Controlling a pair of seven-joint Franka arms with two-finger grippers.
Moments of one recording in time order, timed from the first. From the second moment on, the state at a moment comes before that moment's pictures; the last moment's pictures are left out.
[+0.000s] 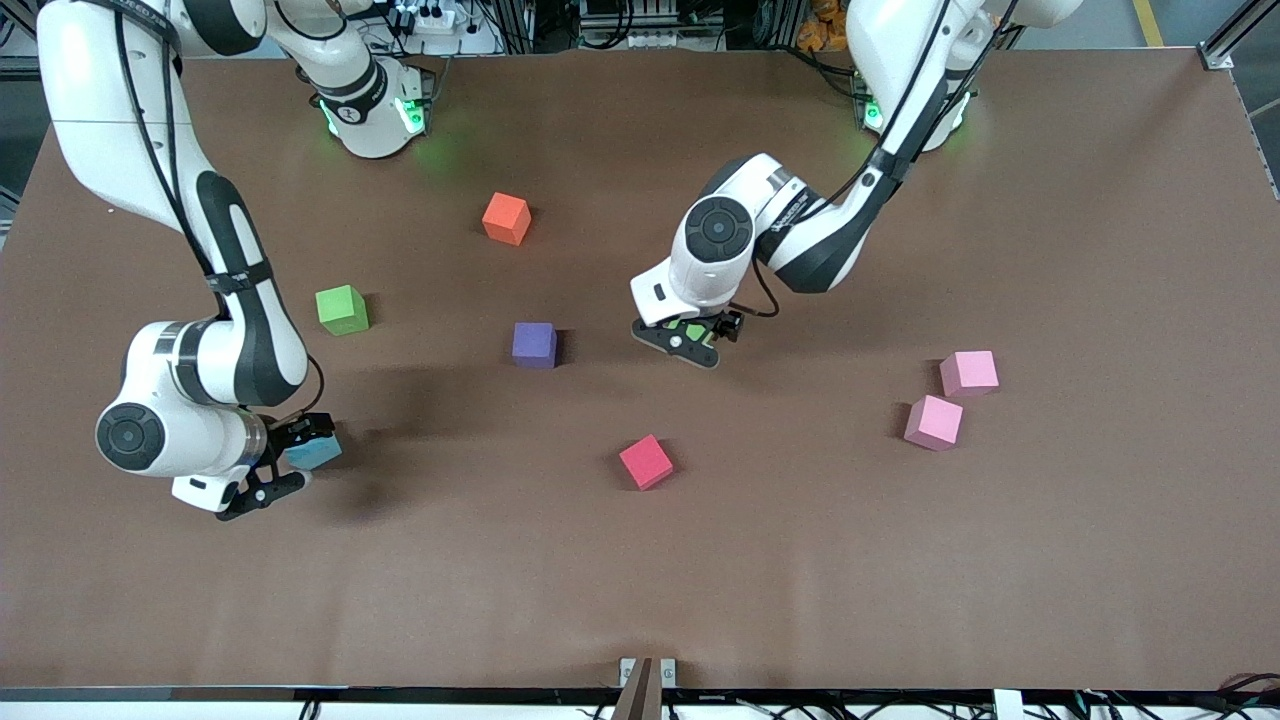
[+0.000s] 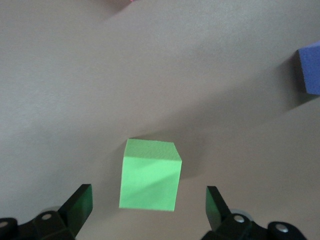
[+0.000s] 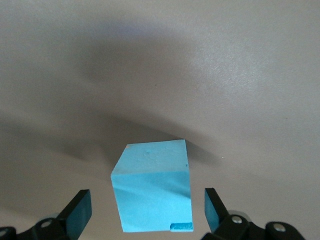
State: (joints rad) left arm -0.57 0.56 -0.21 -1.72 0.00 2.22 -0.32; right arm 0.05 0.69 -0.07 -1.57 0.00 2.06 -0.43
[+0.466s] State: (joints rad) left arm -0.59 0.62 -0.21 -1.74 0.03 2.28 -0.35; right arm 0.05 0.72 -0.07 -1.58 0.02 2.07 -0.43
